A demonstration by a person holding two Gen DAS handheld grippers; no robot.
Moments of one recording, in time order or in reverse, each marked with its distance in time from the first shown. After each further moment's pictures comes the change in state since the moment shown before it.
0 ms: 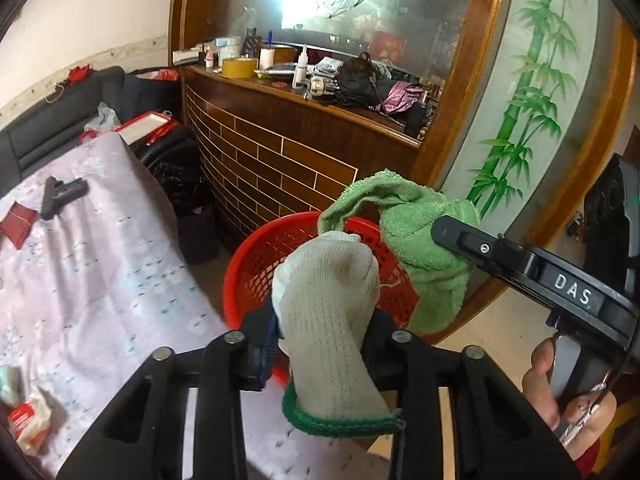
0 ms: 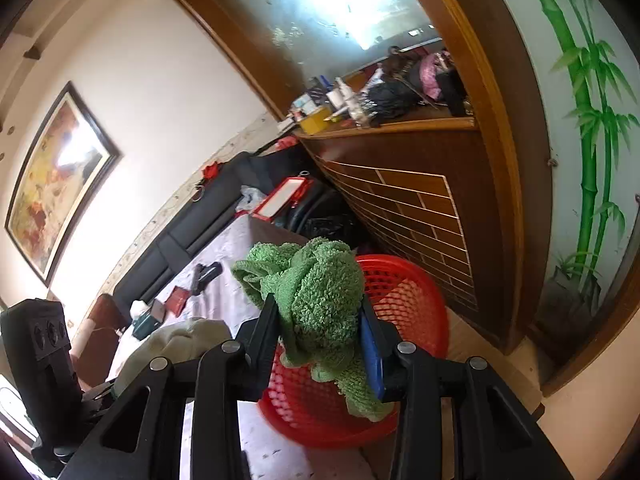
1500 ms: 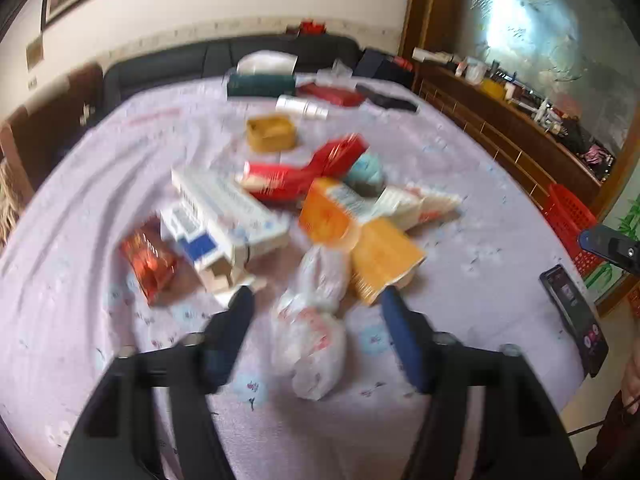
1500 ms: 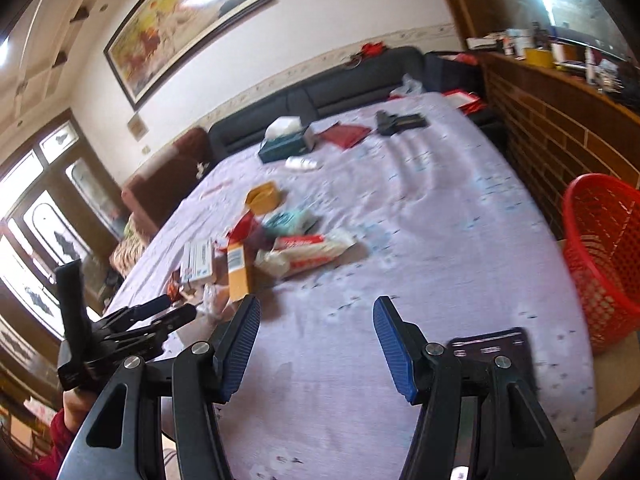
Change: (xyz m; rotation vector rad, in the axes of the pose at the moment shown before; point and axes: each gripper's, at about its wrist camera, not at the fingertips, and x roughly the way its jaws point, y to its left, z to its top) left arm -0.232 0.259 -0.255 -0.422 -0.038 0.492; right arm 0.052 0.257 -0.206 -0.489 0.392 0.302
